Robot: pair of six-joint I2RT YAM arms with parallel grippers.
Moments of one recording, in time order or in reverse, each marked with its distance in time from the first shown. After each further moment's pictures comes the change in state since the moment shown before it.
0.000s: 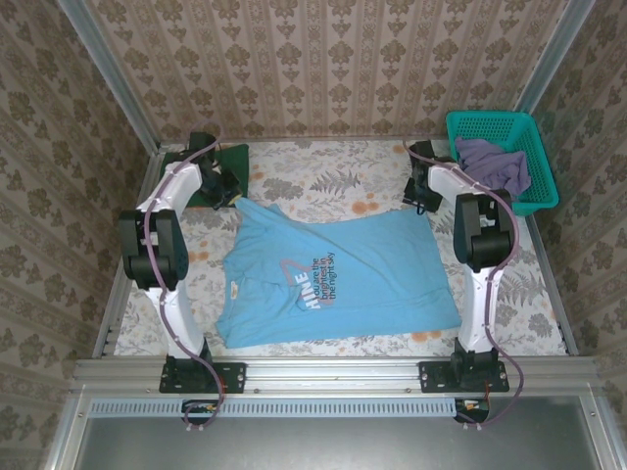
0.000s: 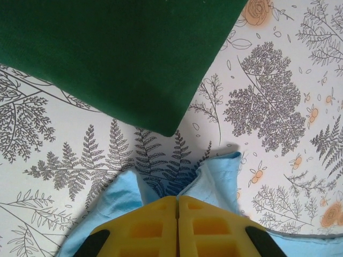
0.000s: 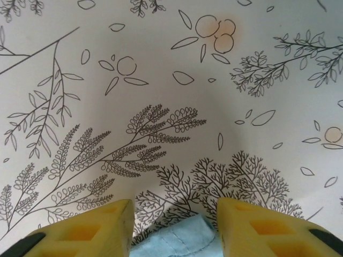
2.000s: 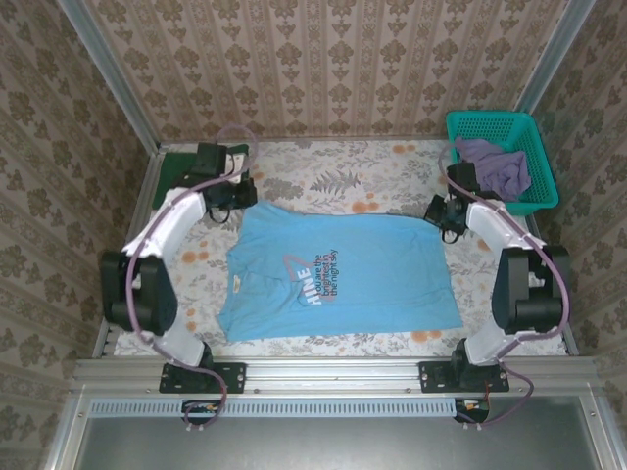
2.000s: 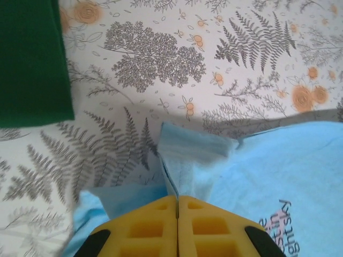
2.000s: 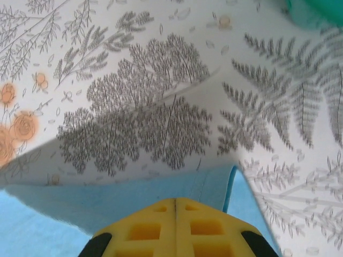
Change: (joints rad) left arm -0.137 -0.436 -0.373 0.226 0.011 0.475; right arm -0.103 -0.638 -0.635 0.199 -0.218 -0.032
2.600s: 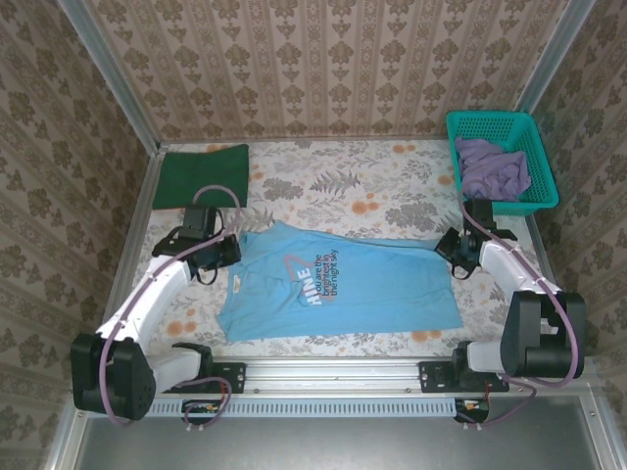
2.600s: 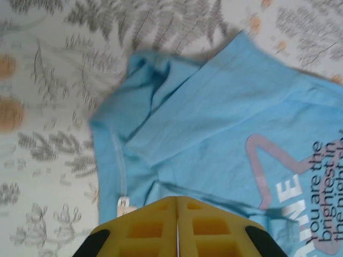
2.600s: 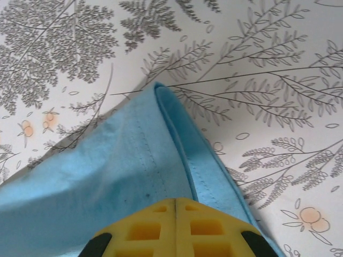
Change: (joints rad) left arm -0.012 -0.404 -0.473 -0.060 -0.142 -0.206; right arm -0.085 -0.238 -0.302 0.008 -0.050 0.085
